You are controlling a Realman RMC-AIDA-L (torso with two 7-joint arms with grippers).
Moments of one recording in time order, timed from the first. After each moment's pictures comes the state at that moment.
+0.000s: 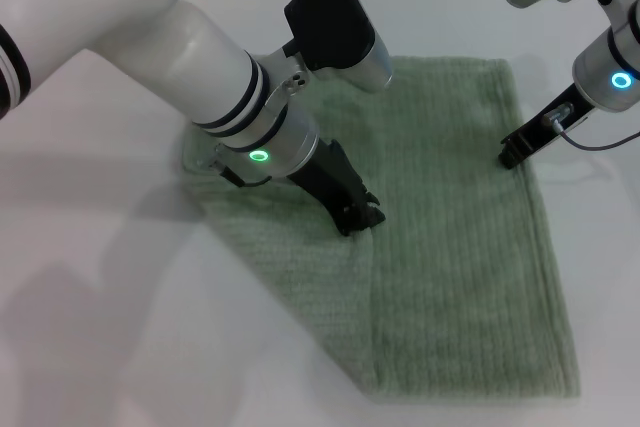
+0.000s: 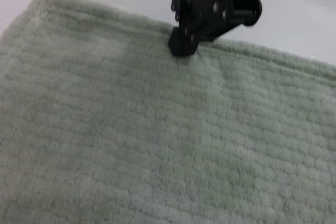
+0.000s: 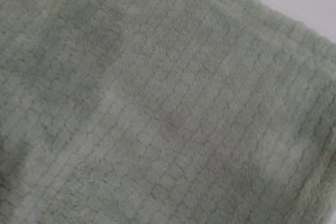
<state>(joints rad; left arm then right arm) -0.89 -2.08 1.68 0.76 2.16 1.11 -2.14 1.04 1.97 -1.22 -0.46 -2.61 -1.16 2.50</state>
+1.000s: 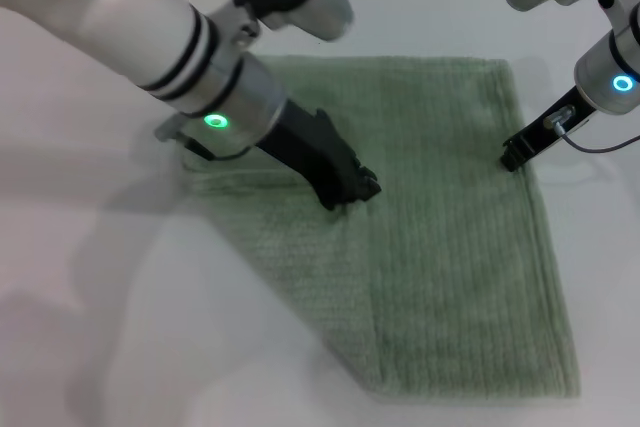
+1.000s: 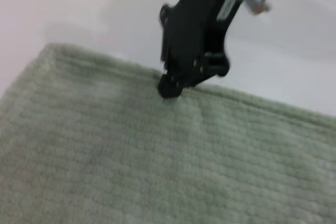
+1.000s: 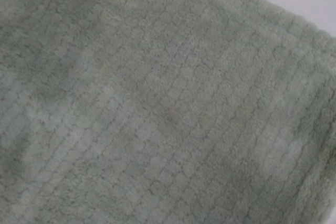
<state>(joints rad) -0.80 -2.06 1.52 0.95 2.18 1.30 -2.11 1.03 1.97 -1.23 -0.45 -2.61 -1.16 2.50</state>
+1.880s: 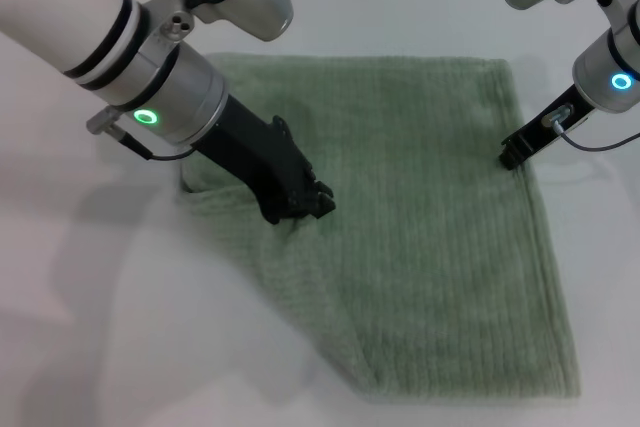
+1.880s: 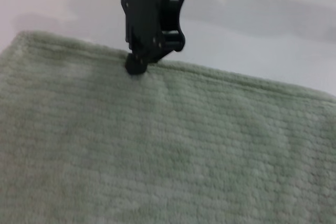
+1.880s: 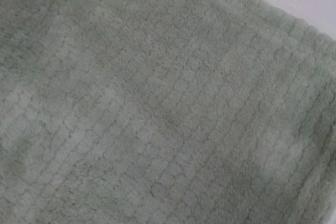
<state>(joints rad) -0.75 -2.06 1.34 1.09 2.27 1.57 -2.01 1.04 1.97 -1.23 -0.45 -2.61 -1.16 2.50</state>
